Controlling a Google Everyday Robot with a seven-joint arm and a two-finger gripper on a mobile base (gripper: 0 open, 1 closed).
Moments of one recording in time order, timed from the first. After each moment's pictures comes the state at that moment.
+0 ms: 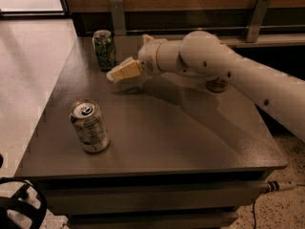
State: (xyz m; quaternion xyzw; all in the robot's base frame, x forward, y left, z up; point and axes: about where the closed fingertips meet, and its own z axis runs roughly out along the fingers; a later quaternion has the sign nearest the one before) arm 0.695 0.068 0.880 -0.43 0.68 0.22 0.55
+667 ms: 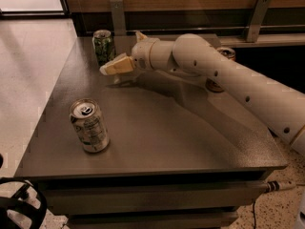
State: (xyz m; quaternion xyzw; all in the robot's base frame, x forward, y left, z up) arm 0.726 0.094 0.879 -0.42 0.65 0.25 0.58
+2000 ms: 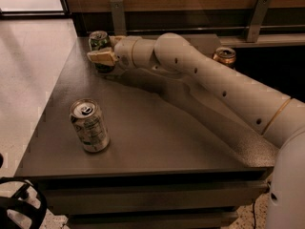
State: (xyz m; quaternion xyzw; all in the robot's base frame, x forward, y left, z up) arm 0.737 0.151 0.884 -0.42 0.63 0.29 0.58
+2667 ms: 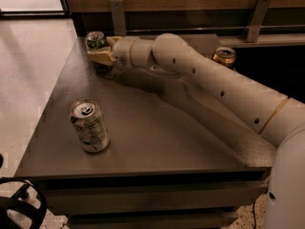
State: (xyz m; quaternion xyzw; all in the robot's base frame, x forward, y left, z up) arm 0.735 0.156 0.884 -0.42 0.63 0.29 0.58
